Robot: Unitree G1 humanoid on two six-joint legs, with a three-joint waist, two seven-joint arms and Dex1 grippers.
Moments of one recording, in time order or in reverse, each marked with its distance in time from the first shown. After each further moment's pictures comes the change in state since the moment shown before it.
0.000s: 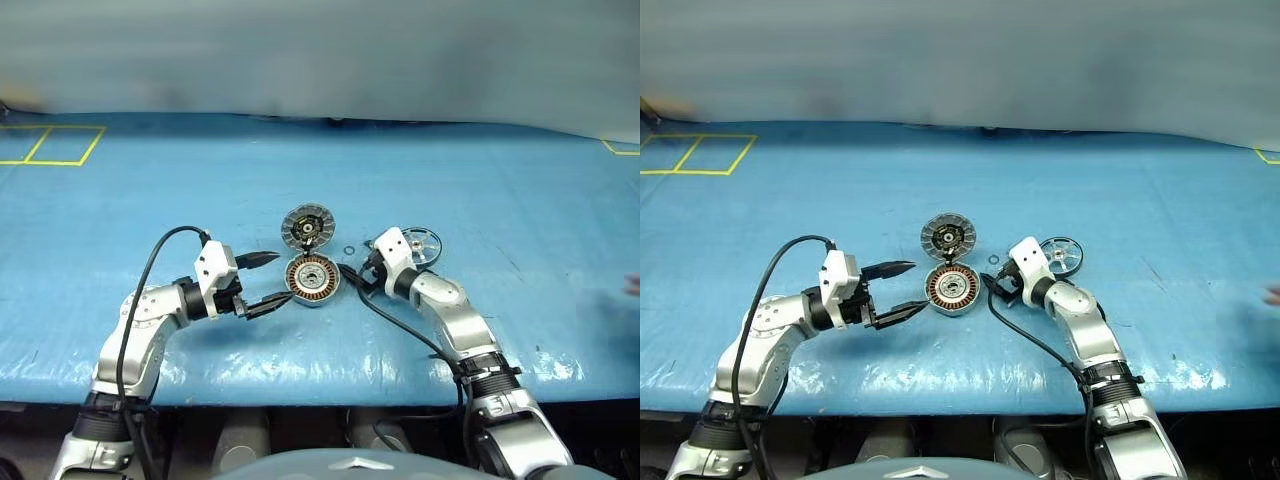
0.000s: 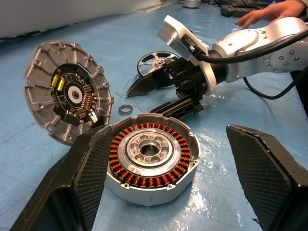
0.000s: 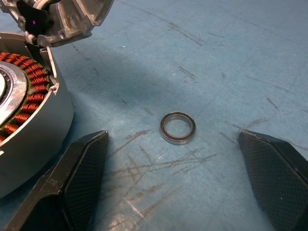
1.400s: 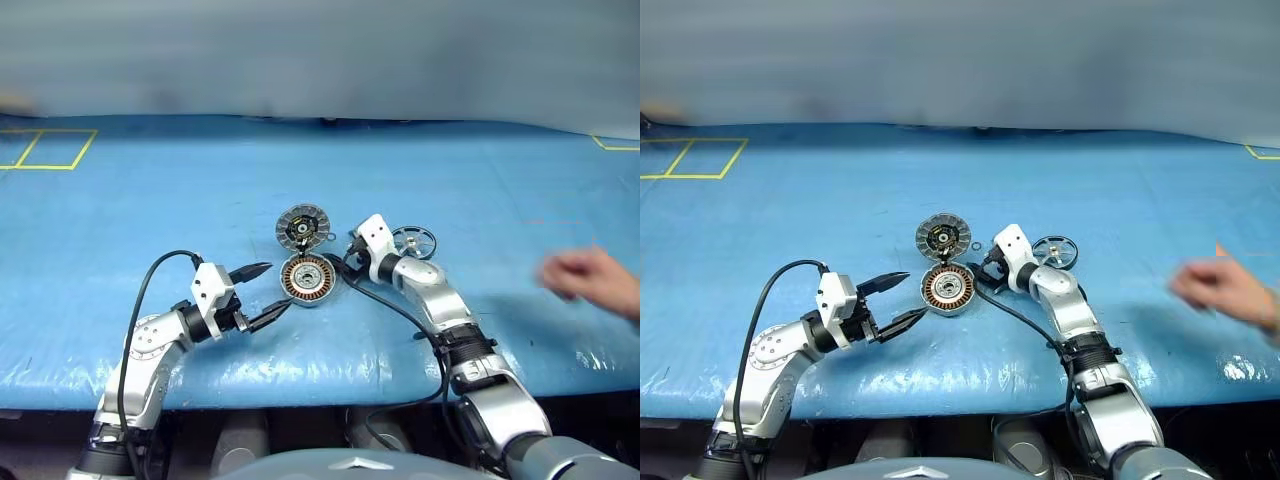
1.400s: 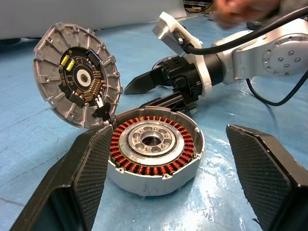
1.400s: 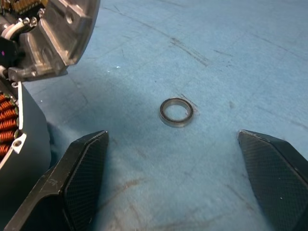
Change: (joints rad) left arm 0.121 -0.033 -0.021 0.000 -0.005 -0.127 0.117; right arm -0.182 0.070 0.012 0.267 -0.036 -0.097 0.027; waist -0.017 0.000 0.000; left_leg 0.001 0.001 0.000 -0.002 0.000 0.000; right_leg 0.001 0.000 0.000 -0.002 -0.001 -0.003
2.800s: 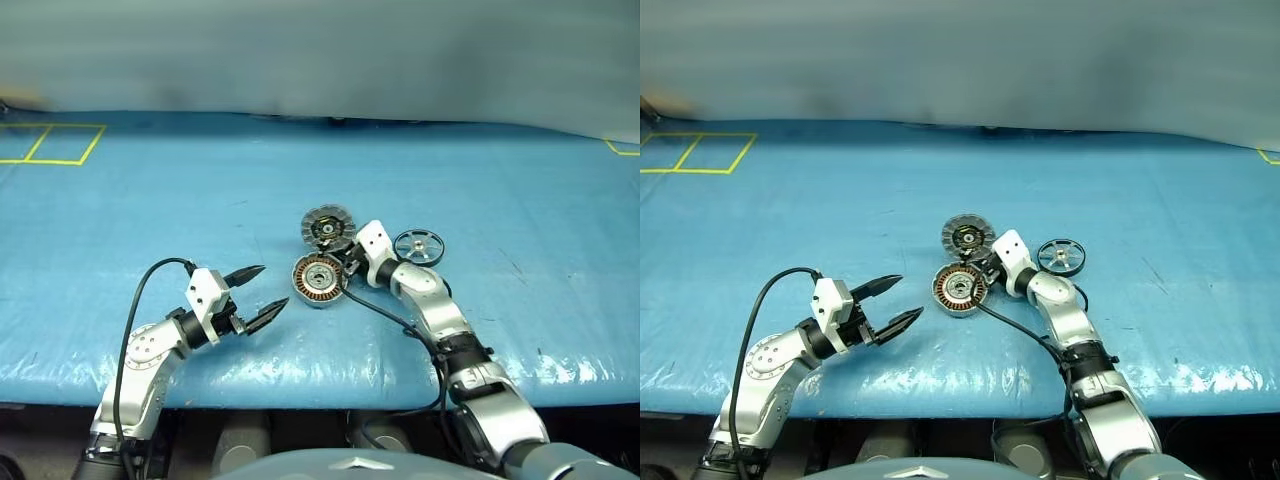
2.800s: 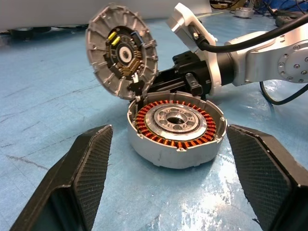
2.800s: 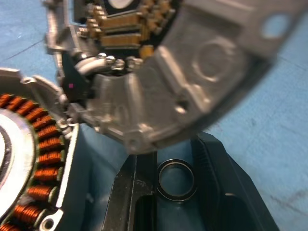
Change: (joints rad) left arm 0.044 0.004 0.001 0.000 -0.009 -0.020 0.053; right arm 0.123 -0.028 -0.006 -0.114 -0.019 -0.069 0.003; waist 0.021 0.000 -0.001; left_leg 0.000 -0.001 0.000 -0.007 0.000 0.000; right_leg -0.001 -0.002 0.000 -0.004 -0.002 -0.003
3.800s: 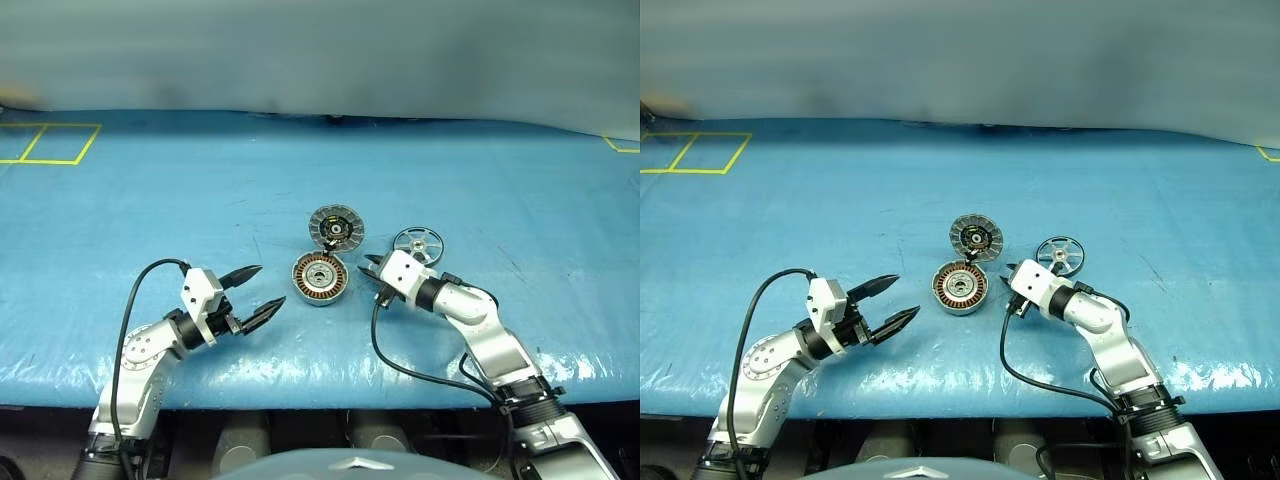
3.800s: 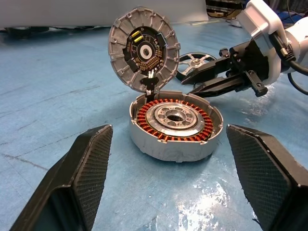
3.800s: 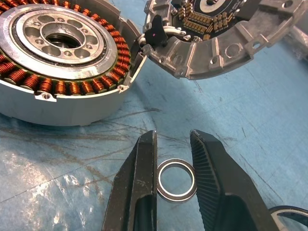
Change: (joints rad) left arm 0.000 -0.005 0.019 0.038 -0.033 -0.013 -0.019; right arm 0.226 -0.243 0.052 -0.391 -0.139 -0.092 0.023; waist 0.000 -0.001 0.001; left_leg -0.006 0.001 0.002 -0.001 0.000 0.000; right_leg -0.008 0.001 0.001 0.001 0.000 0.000
